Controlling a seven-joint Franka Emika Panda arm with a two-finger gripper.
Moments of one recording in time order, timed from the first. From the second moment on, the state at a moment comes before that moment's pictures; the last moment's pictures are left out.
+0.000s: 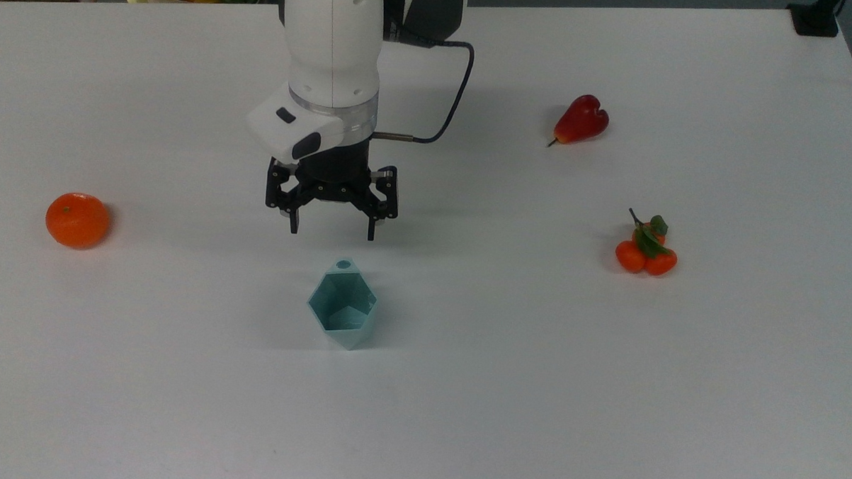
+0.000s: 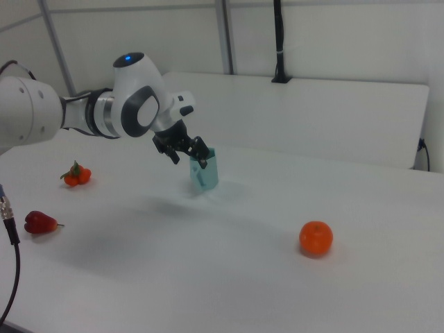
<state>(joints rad) 0.10 0.43 -0.05 -1.61 -0.09 2.36 0.06</state>
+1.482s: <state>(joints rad) 0.12 0.55 -0.04 -1.60 -0.10 2.53 0.07</state>
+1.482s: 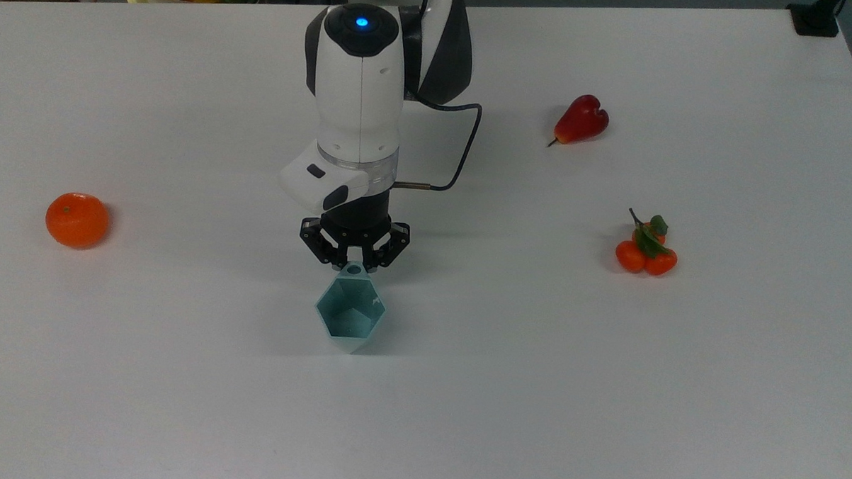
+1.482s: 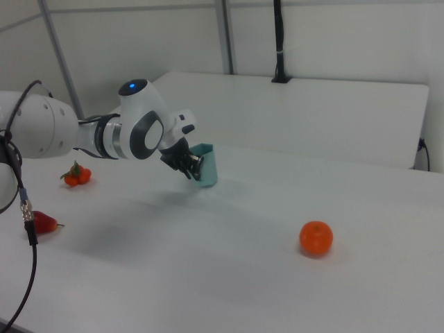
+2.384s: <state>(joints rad) 0.12 0.02 -0.05 -2.14 -0.10 2.36 0.08</state>
